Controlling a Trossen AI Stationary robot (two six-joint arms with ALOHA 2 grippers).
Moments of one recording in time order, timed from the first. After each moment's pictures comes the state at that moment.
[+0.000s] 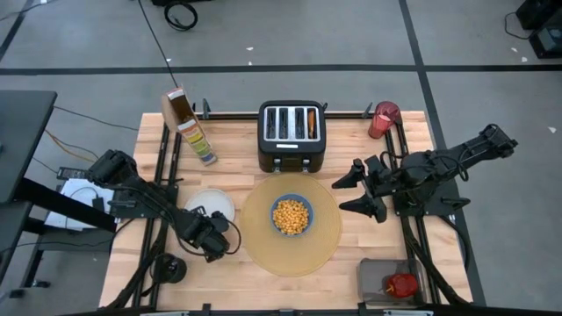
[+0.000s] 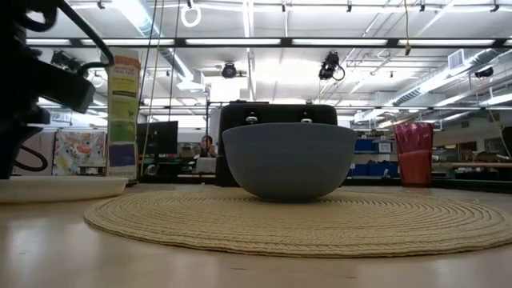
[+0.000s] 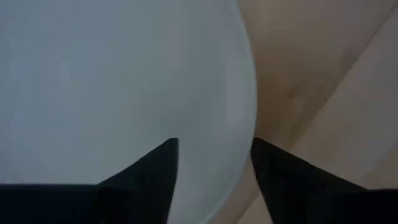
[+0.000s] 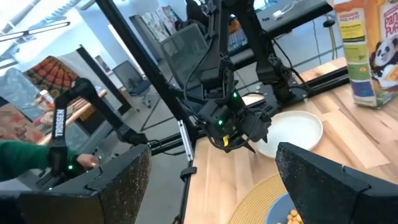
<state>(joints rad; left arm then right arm) -0.62 1.58 0.81 -0.76 -0.10 -1.05 0.40 0.89 0.89 -0.10 0.20 0.52</state>
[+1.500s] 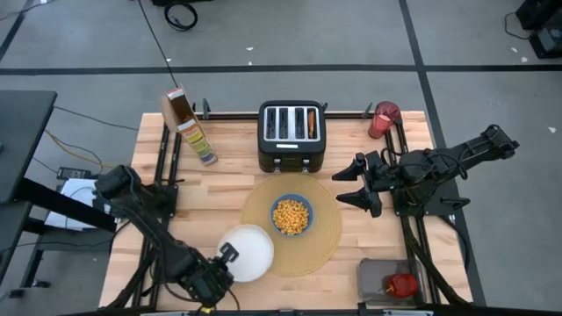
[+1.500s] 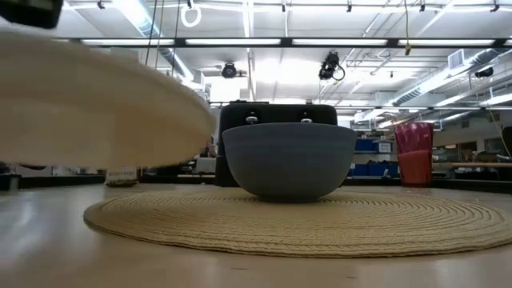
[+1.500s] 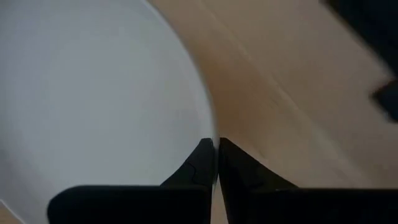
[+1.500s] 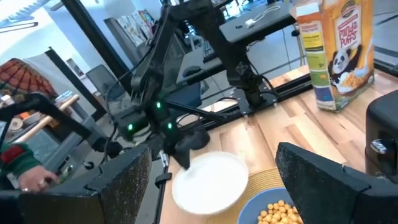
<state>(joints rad) -0.85 1.75 1.19 -0.73 -0.24 -0.04 0.37 0.88 0.89 -0.14 0.27 0.50</state>
